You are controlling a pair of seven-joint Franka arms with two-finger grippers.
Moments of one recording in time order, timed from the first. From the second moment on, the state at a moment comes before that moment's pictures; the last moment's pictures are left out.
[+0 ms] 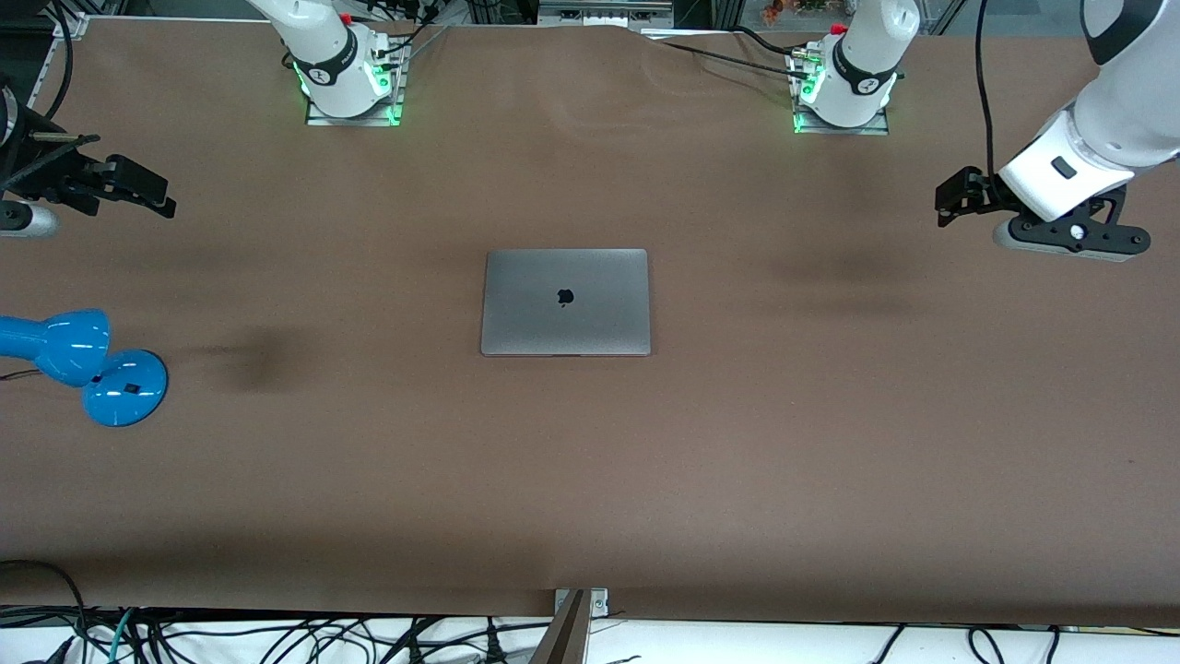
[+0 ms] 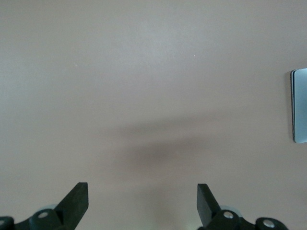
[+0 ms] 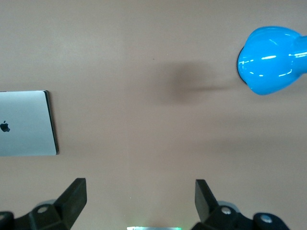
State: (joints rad) left arm -0.16 -0.05 0.07 -1.76 0.05 1.62 0.06; right arm -0.02 -0.03 0.01 -1.66 0.02 1.56 0.02
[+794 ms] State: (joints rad) left arm -0.17 -0.06 0.10 -1.76 0.01 1.64 0.07; right arm -0.02 -0.02 0.01 -1.66 0.02 1.57 0.02
